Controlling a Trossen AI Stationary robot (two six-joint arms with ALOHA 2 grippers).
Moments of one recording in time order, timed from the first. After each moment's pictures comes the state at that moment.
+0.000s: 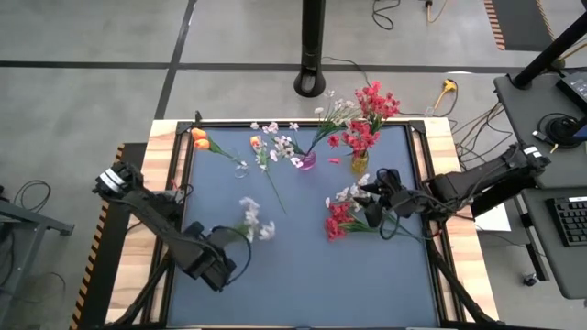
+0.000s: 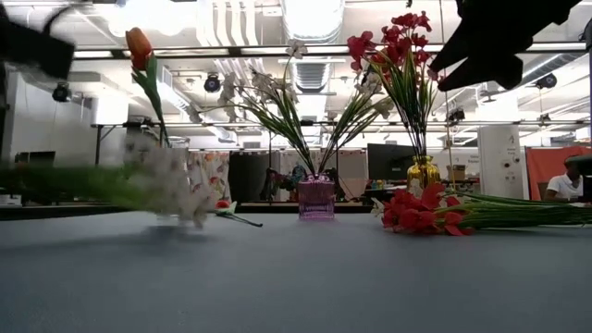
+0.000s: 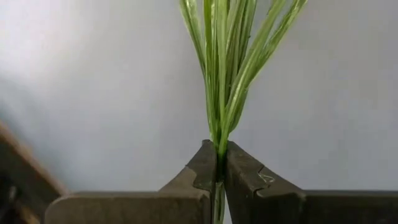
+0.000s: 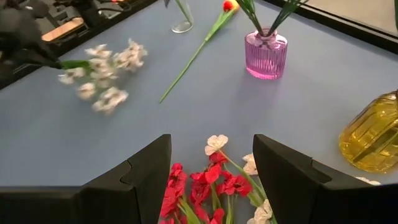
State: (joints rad) left arm -0.78 1.60 1.00 -1.10 -0.24 -1.51; right arm 0.33 0.93 0.70 -0.48 0.59 0.76
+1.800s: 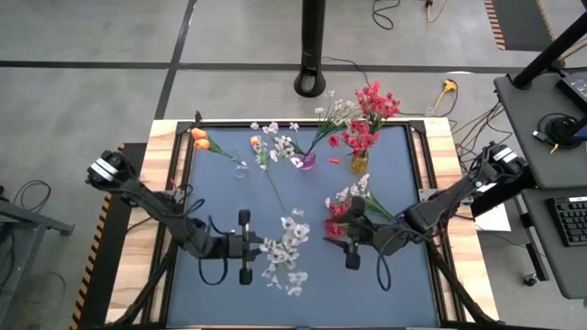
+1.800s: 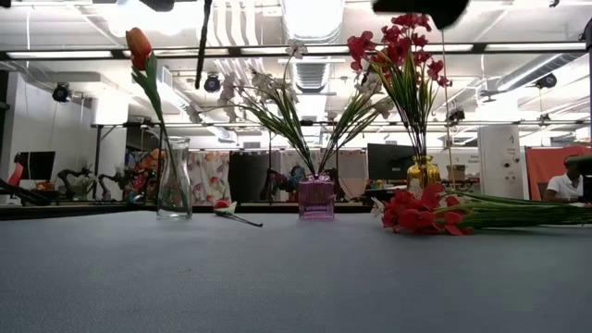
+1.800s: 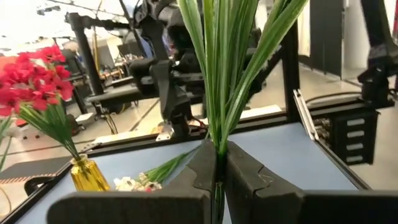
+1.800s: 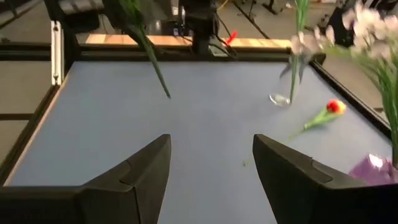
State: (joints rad) left arm -0.64 1.45 0.62 0.87 -0.69 0.19; right arm 0.54 1.37 0.89 0.05 0.66 0.19
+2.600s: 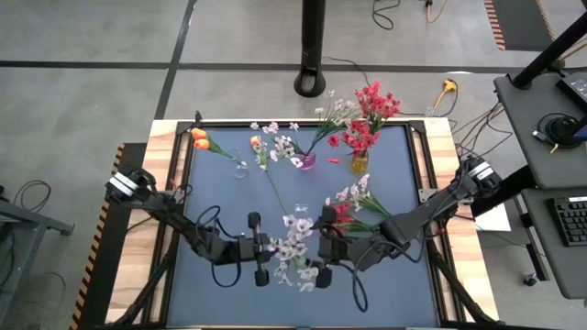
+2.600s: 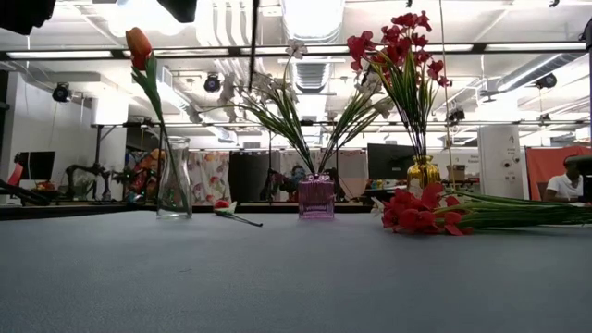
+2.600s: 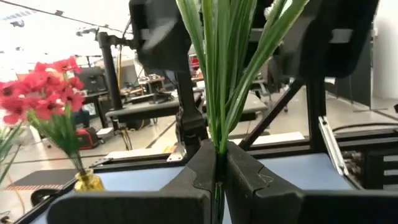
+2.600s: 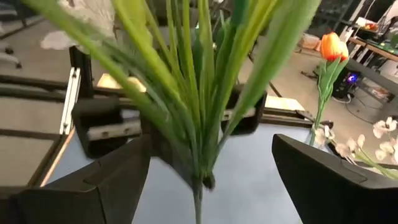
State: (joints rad) left arm -0.60 1.69 0.70 1.20 -0.73 0.27; right arm 0.52 1.65 1.31 0.07 0.65 -0.03
